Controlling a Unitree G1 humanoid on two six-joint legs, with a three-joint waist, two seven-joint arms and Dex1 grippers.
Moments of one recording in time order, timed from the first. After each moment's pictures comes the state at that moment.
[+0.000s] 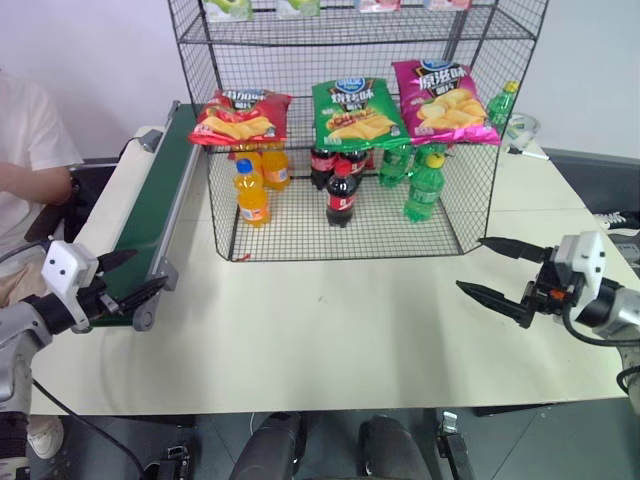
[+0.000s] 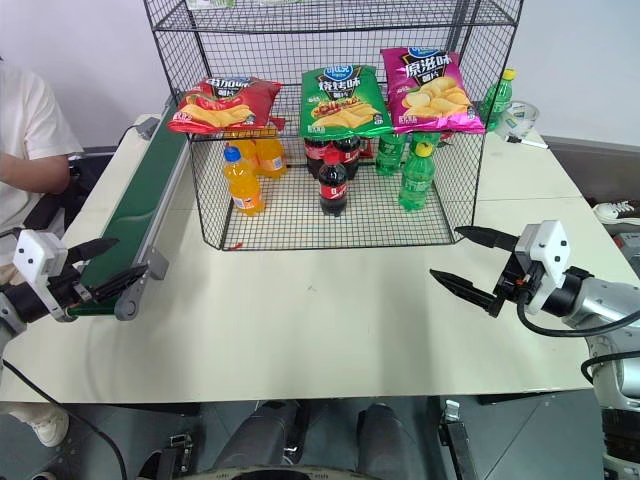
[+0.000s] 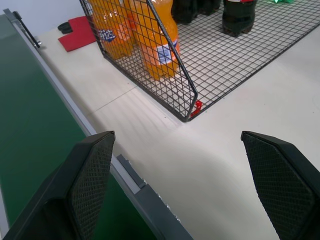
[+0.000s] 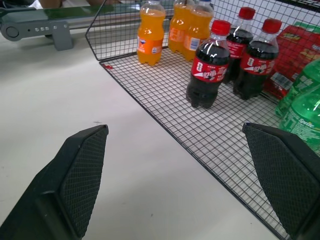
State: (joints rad) left arm -0.05 0.81 0.41 0.23 -0.42 0.05 -1.04; right arm -0.03 -0.80 -0.37 -0.11 0.55 0.16 1.13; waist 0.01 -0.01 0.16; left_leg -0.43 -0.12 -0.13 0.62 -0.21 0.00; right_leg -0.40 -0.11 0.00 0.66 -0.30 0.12
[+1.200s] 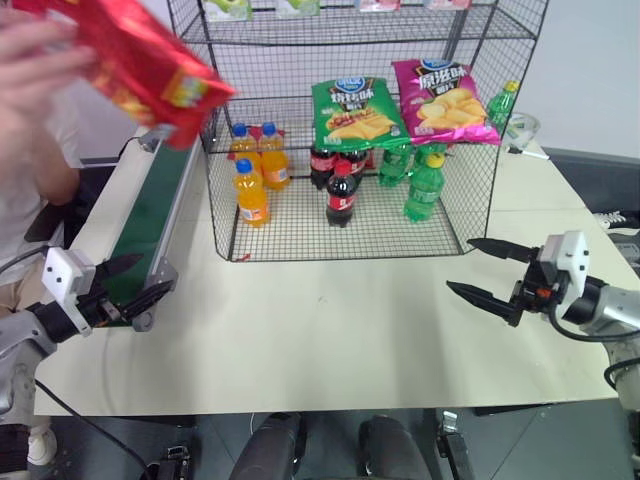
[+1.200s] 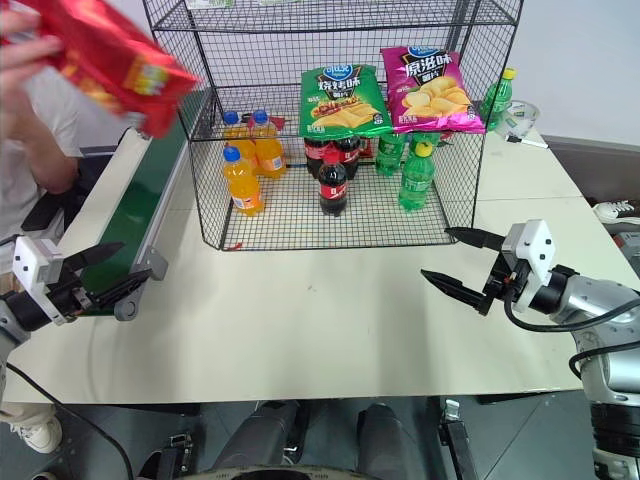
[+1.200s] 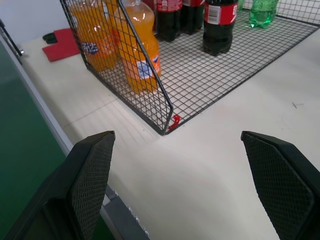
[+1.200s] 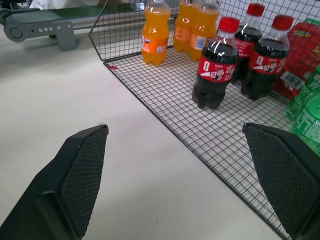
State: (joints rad) left arm 0.00 0.78 0.43 0.15 -0.51 0.08 -1.06; right arm -0.06 -0.79 -0.32 -0.10 0.53 0.17 1.12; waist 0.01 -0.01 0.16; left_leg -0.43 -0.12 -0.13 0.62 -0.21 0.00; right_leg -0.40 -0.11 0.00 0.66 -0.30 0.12
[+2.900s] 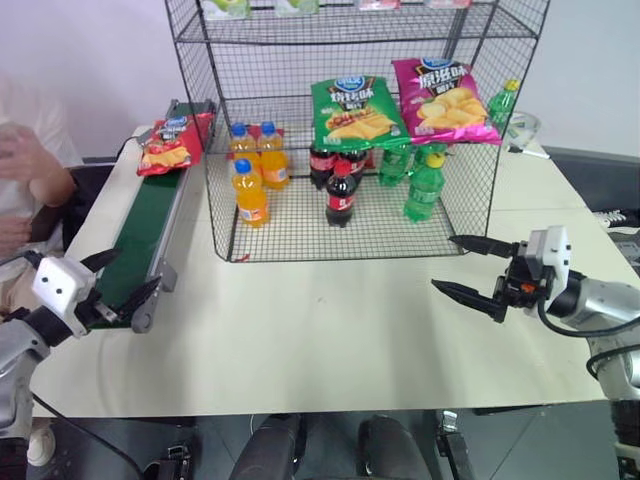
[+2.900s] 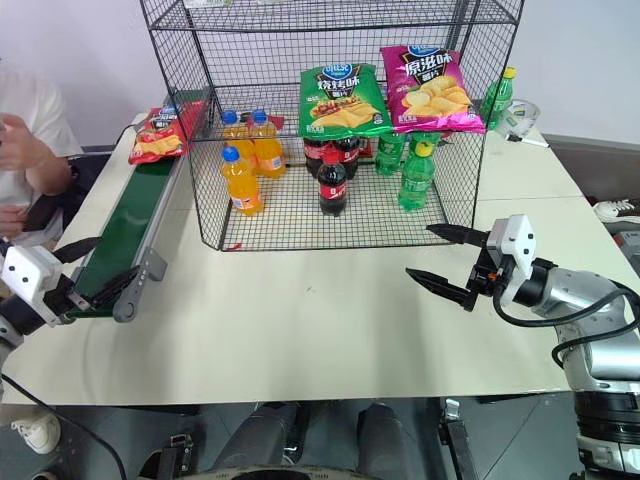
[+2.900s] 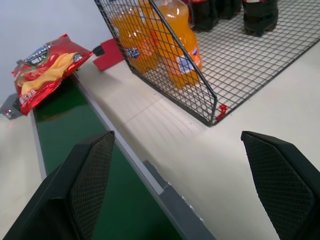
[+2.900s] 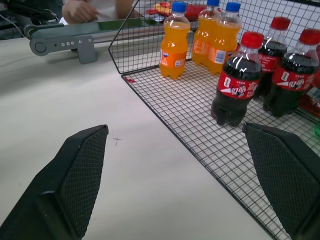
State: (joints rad) left arm 0.07 0.76 0.45 0.14 -0.38 -0.15 -0.91; right arm -0.11 -0.76 -0.25 -0.09 0.55 0.17 1.15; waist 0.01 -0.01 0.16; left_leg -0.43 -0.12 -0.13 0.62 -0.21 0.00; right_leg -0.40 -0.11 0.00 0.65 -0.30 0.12
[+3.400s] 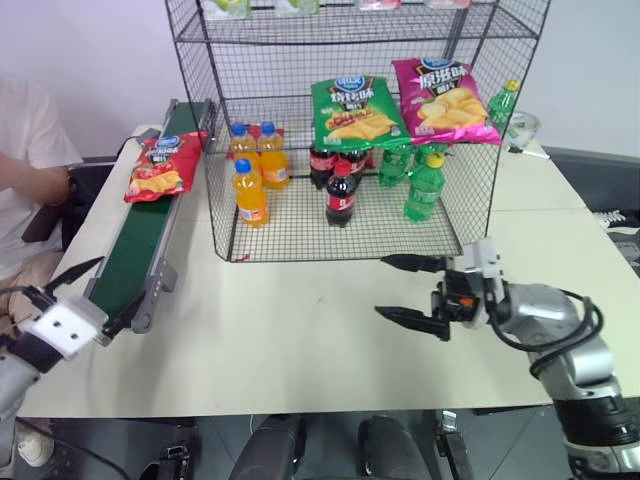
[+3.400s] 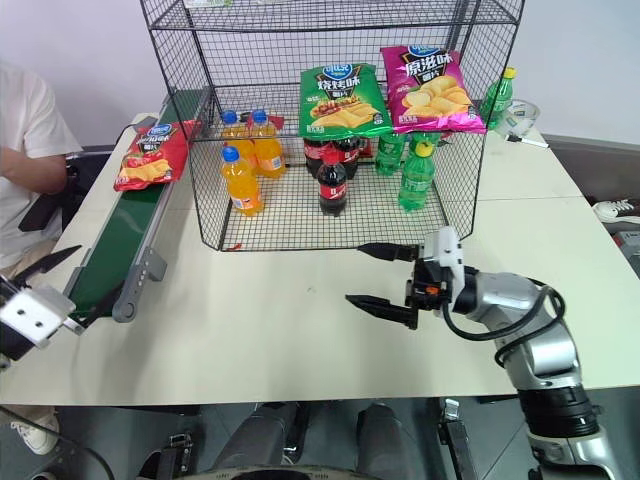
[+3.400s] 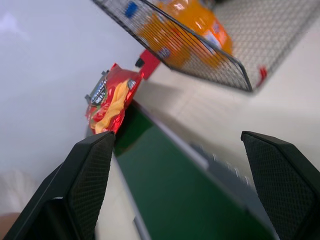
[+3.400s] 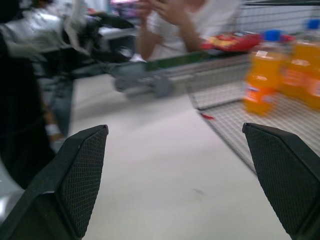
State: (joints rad) left arm 0.26 0.72 0.51 0.14 0.04 -0.66 -0.59; right arm -0.21 -0.59 0.00 -0.22 0.61 0.29 1.18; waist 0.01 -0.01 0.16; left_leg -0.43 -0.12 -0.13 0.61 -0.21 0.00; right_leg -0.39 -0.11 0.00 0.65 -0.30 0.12
